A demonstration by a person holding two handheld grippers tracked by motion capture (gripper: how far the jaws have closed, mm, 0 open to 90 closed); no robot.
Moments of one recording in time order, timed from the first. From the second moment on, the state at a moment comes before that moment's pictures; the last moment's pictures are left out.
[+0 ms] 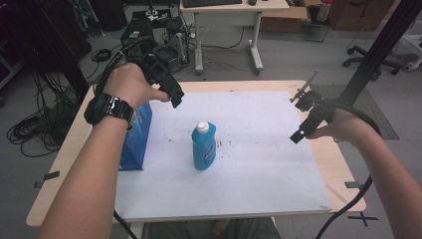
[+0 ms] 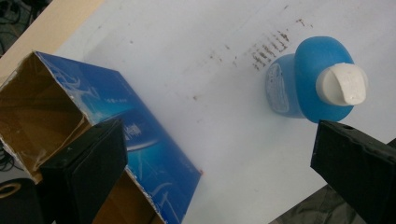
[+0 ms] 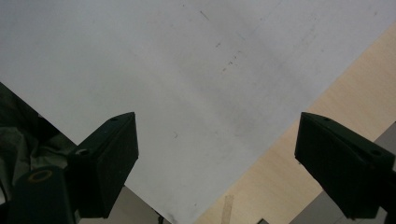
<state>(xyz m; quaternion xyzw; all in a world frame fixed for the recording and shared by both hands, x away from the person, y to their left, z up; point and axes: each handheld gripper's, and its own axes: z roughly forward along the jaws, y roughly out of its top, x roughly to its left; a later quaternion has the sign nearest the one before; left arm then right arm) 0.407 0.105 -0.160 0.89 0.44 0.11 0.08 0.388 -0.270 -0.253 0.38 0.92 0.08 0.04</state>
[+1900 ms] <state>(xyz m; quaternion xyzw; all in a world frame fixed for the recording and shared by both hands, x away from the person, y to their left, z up) 0.399 0.030 -0.194 0.91 0.40 0.10 0.07 0.386 -0.265 -0.257 0.38 0.92 0.08 0.04</state>
